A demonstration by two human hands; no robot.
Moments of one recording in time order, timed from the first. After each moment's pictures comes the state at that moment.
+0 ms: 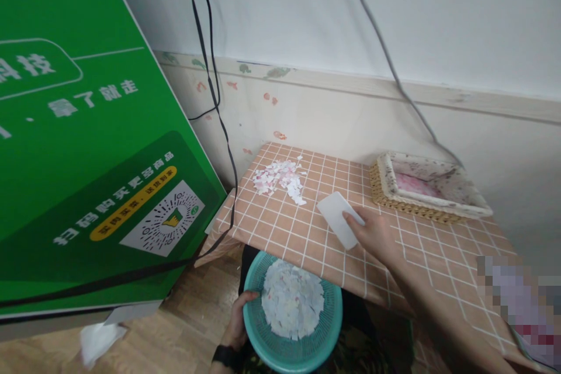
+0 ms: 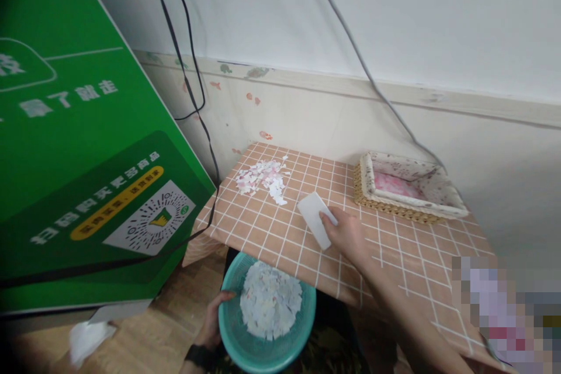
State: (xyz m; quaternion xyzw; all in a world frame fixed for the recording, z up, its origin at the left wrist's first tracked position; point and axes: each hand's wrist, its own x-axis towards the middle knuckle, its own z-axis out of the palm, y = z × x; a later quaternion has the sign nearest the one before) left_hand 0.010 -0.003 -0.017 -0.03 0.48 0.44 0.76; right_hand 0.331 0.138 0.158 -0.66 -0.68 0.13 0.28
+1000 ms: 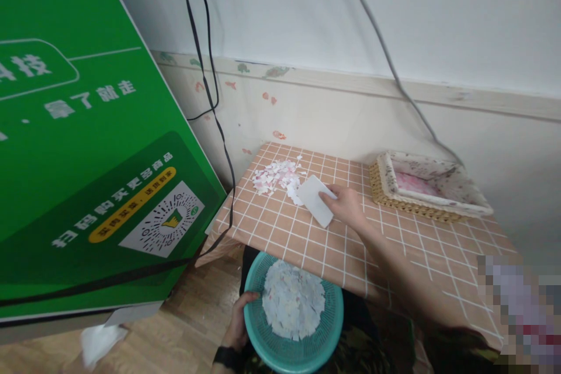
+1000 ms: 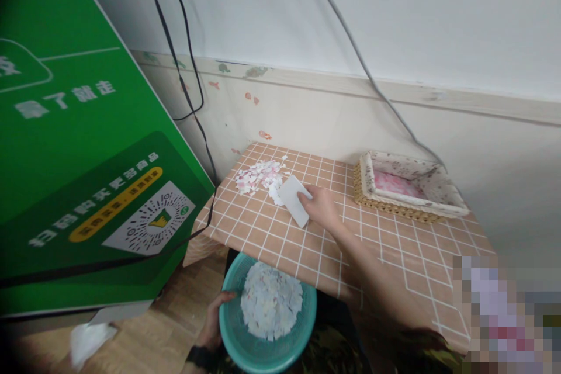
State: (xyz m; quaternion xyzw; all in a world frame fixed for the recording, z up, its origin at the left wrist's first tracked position) left_hand 0.009 -0.003 -0.020 -0.02 0.49 0.45 0.75; right_hand 0.289 0.202 0.169 -0.61 -0.71 0.17 0.29
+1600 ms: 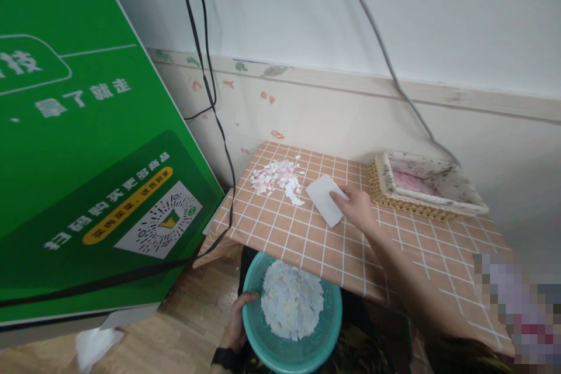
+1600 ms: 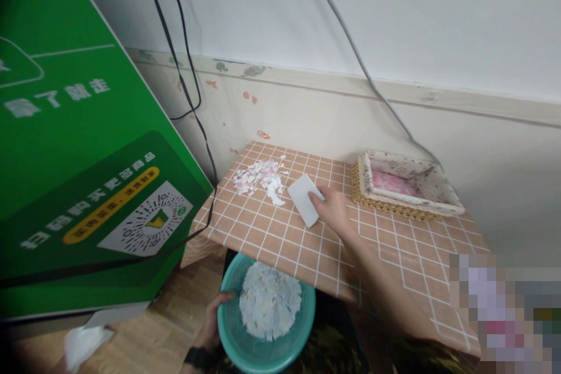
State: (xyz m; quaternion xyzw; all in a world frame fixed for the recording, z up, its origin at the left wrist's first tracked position) left_hand 0.009 -0.002 -0.017 -0.02 0.49 0.44 0.75; right_hand 0.317 0.196 0.158 -0.67 -0.66 0.14 0.31
